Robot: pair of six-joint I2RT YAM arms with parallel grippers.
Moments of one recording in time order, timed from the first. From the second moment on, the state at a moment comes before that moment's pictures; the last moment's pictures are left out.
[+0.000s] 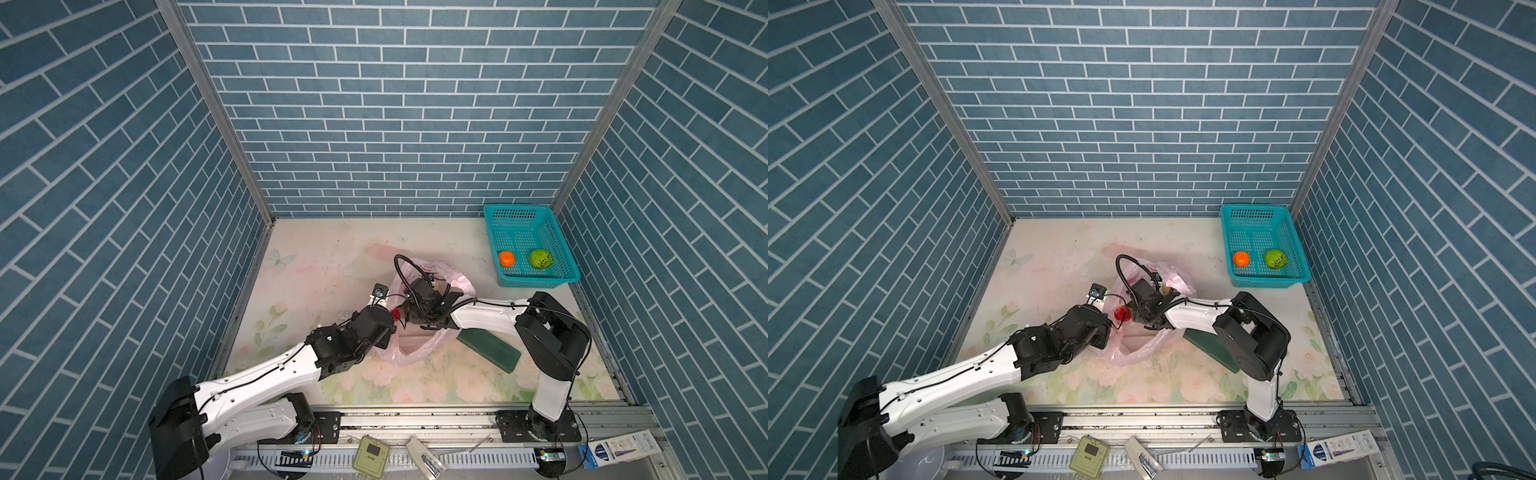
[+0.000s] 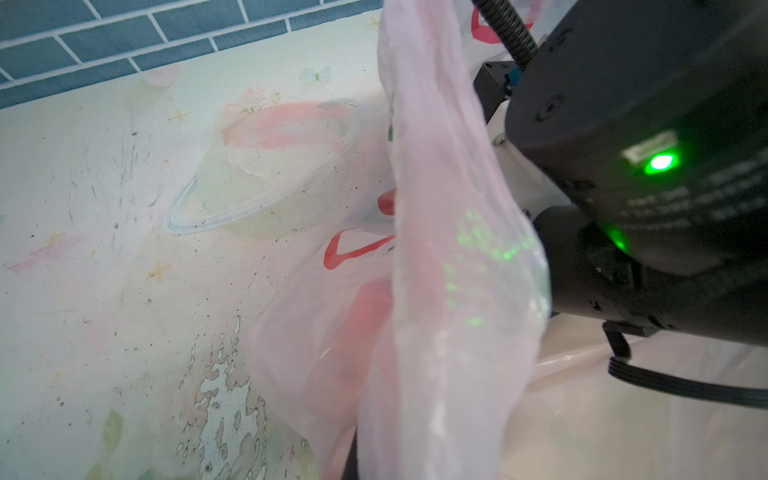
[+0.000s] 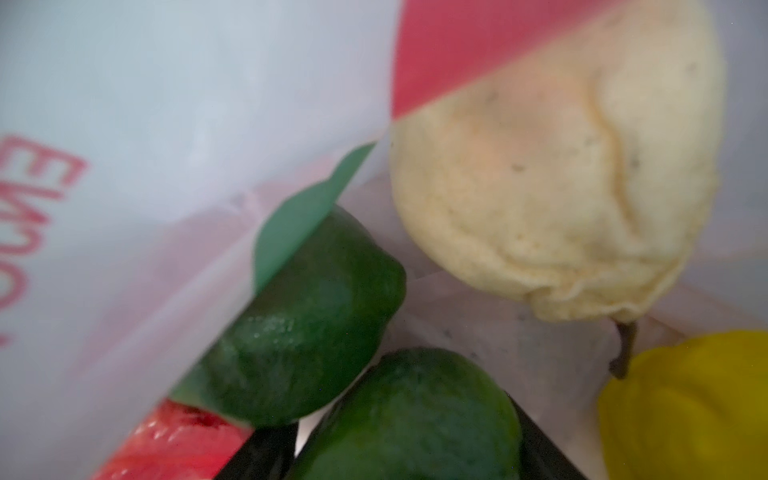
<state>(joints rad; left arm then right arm) -0.98 1.06 0.73 -0.45 -0.44 -0.43 0.92 1.85 1.10 -0.28 0.24 0.84</state>
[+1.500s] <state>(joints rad) -0.98 1.06 0.78 -0.40 -0.53 -0.37 1.01 1.41 1.25 -0.56 0.14 0.73</state>
